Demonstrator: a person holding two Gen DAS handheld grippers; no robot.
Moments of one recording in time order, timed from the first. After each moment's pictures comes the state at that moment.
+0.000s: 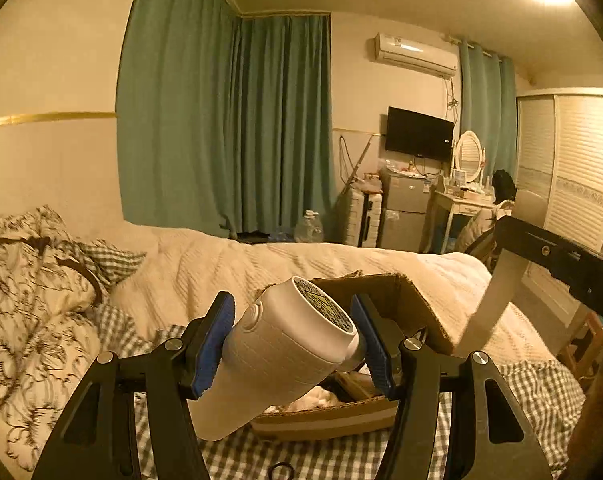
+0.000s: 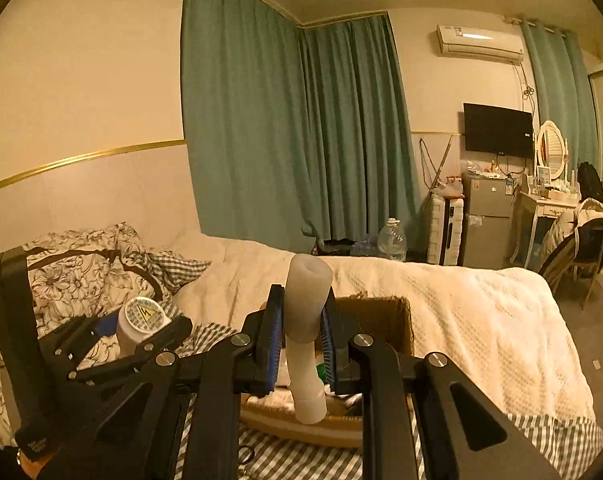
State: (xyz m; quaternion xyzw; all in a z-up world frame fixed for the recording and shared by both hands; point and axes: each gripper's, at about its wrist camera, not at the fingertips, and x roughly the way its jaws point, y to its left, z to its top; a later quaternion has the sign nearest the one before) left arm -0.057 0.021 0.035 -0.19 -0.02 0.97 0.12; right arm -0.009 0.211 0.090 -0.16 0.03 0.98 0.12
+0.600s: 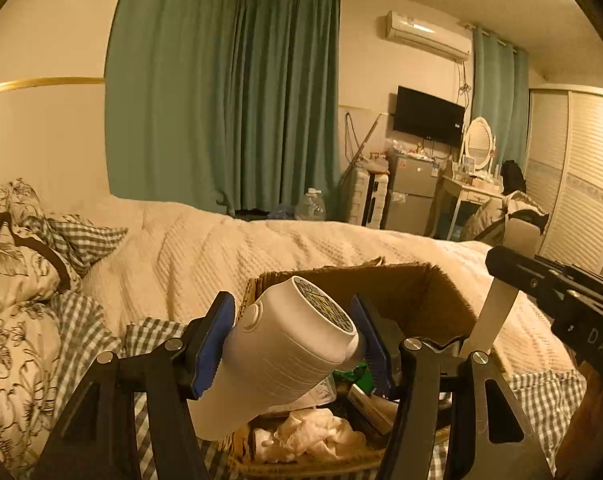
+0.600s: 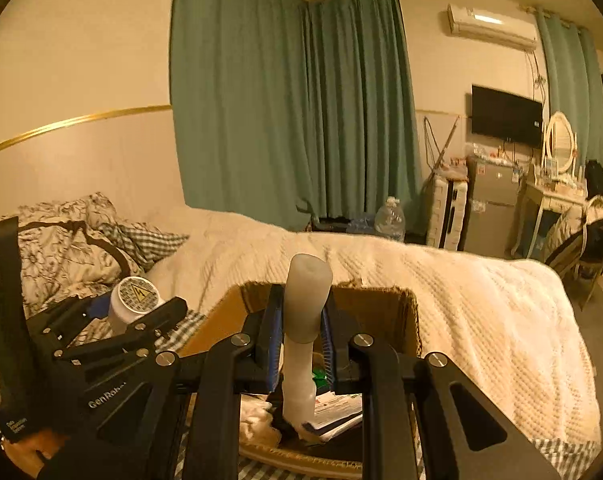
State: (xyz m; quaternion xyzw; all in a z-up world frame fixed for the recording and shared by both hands) left arm -0.142 0.040 -0.015 -0.23 -0.02 0.97 0.12; right arm -0.091 0.266 0.033 -0.21 0.02 0.97 0.12
